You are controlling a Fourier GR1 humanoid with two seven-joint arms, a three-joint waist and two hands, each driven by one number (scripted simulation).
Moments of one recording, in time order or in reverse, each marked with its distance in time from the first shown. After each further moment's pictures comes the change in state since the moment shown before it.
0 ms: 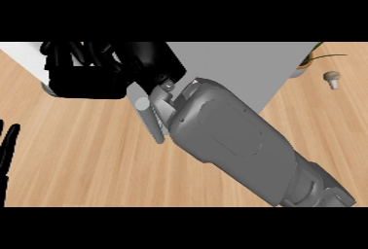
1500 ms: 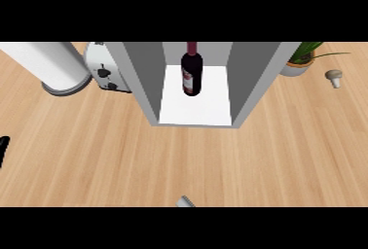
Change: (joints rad) left arm 0.105 0.128 -0.012 -0.047 0.094 -0.039 -0.099; right arm 0.809 -0.162 0.452 -1.067 0.276 -0.098 0.386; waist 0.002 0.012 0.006
